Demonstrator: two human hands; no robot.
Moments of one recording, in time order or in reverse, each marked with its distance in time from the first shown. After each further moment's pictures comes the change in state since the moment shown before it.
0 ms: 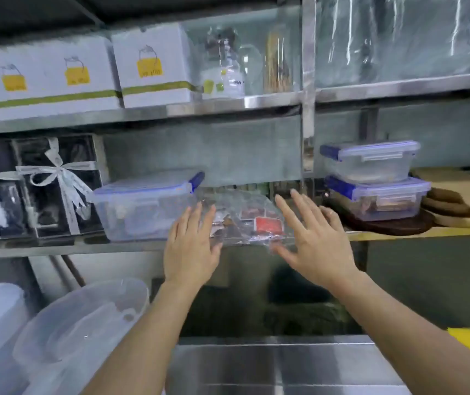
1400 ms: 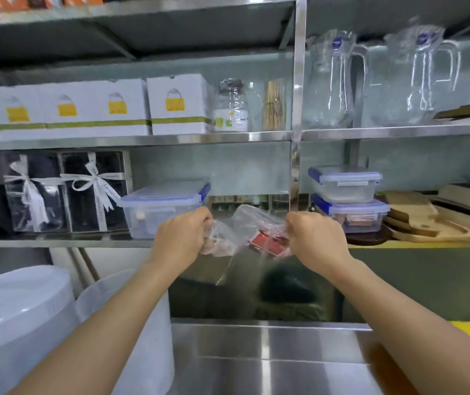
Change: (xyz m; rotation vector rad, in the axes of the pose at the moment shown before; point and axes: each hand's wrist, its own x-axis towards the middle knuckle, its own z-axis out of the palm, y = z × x) left_hand -0.005 0.020 -0.182 -0.337 -0.121 -0.039; right_hand 0.002 -0.027 -0.151 0.169 -0.238 0.057
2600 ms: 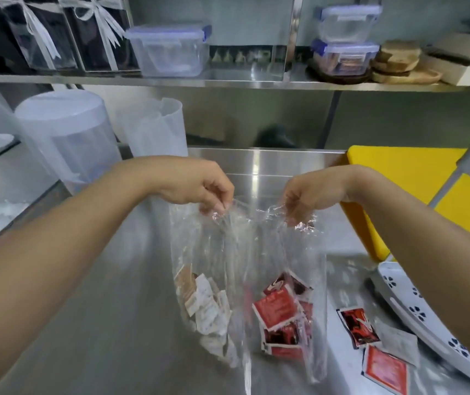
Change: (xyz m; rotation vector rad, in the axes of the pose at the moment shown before) left_hand -0.219 0.070 -0.109 -0.264 -1.237 0.178; right_hand -0.224 -0.052 -0.050 0.349 -1.267 -0.059
